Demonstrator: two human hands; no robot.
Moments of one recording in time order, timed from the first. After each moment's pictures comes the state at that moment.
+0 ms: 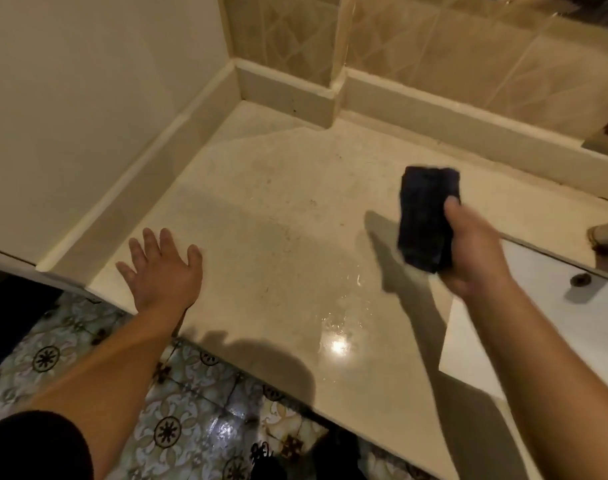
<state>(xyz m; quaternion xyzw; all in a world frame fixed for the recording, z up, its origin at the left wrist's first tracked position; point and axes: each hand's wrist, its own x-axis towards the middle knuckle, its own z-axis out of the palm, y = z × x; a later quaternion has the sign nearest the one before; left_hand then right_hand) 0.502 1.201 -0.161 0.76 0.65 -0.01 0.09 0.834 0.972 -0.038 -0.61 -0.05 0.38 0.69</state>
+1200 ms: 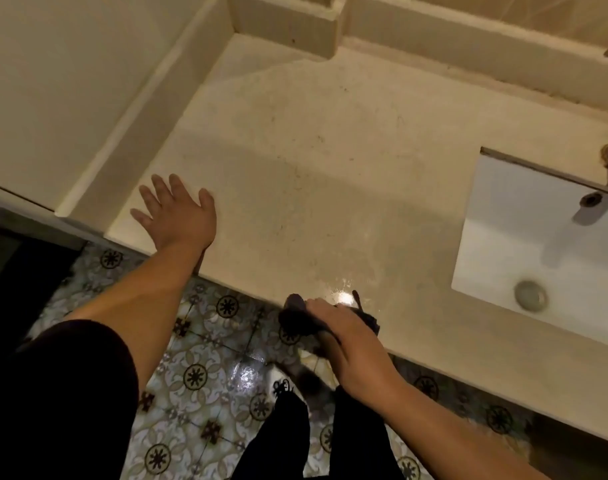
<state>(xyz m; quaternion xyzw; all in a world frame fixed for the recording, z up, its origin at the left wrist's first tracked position) 0.506 1.205 -0.161 0.76 0.64 -0.03 0.11 0.609 0.884 -0.113 -0.72 -0.47 0.37 0.36</state>
